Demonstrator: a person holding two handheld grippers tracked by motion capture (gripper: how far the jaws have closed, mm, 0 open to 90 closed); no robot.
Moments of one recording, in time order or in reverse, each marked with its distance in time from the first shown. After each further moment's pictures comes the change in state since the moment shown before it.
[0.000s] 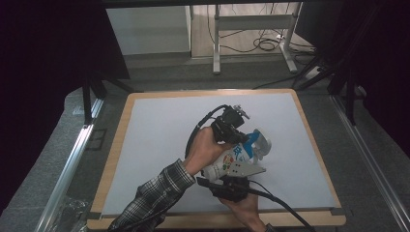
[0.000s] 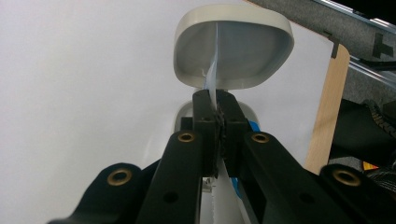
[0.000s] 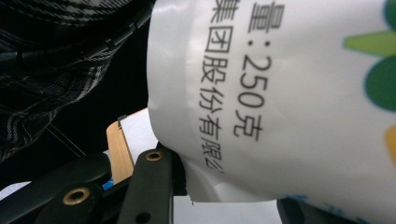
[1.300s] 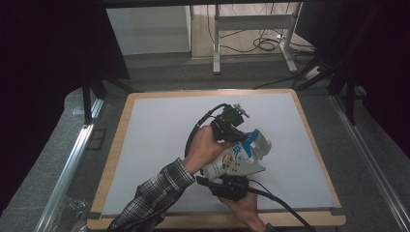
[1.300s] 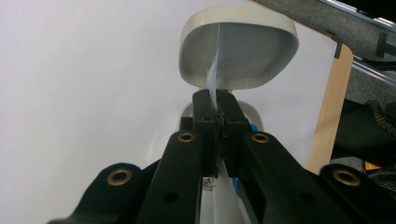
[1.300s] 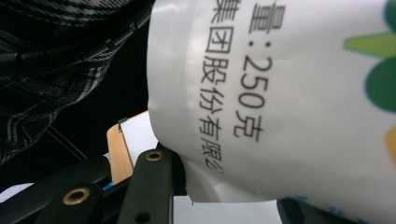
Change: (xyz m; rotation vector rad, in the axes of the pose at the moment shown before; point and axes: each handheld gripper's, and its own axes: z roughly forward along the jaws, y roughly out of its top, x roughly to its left) left arm 0.002 0.002 -0.002 0.005 0.008 -0.007; right arm -0.001 0.002 0.002 -0.008 0.004 -0.003
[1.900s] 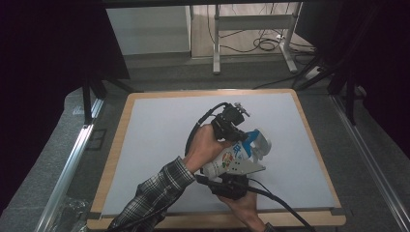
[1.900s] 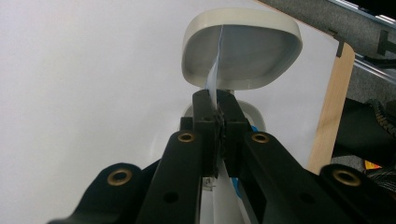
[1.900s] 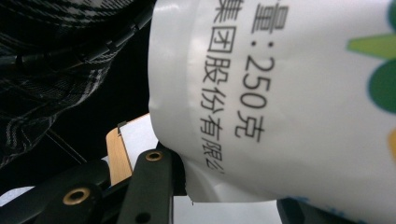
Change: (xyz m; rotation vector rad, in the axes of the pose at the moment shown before) left arm 0.002 0.003 0.000 0.014 0.000 -0.001; right arm -0.001 0.002 0.001 -0.011 -0.003 -0.001
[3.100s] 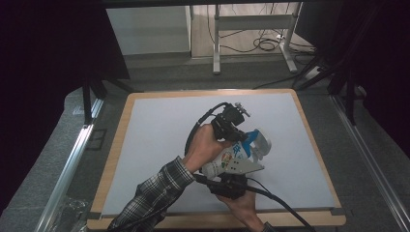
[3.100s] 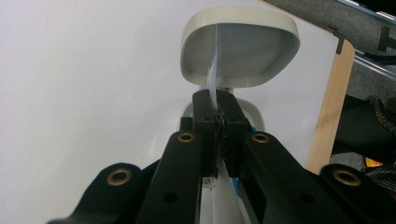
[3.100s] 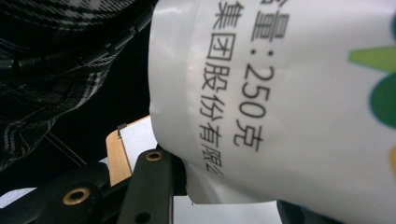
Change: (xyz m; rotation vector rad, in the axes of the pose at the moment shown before) left arm -0.001 0.001 -0.002 0.010 0.002 0.007; right arm 0.001 0.003 0.003 -0.004 0.000 -0.002
